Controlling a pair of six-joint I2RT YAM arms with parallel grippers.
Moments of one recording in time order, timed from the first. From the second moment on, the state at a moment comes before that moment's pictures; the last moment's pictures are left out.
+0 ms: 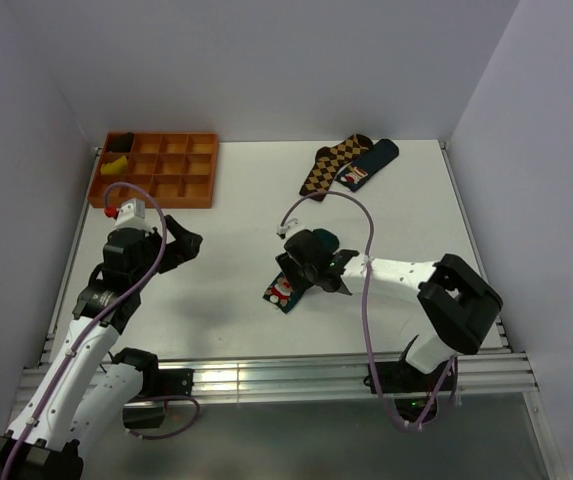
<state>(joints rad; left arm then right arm) -0.26 0.72 0.66 -0.37 -0.01 -0.64 0.86 1.53 0.81 -0.20 0.23 0.22</state>
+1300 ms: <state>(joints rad) -0.26 0.70 0.66 -0.39 -0.08 -0.63 1.02 1.54 0.94 -0.18 0.17 0.10</state>
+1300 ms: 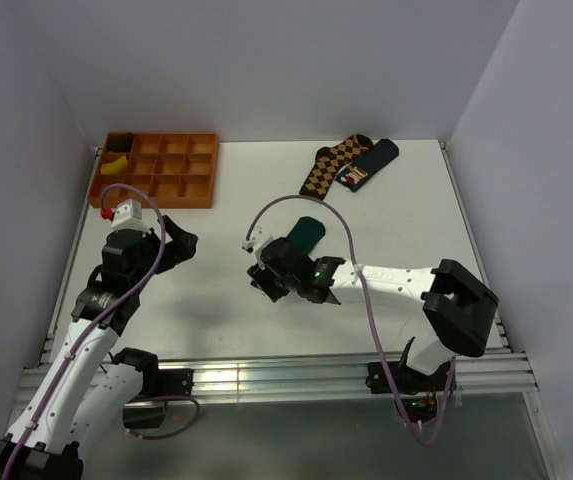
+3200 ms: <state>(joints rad) -0.26 0.71 0.66 -0.41 -0.06 -0.63 1.10 1.80 1.01 -0.16 0.27 0.04</state>
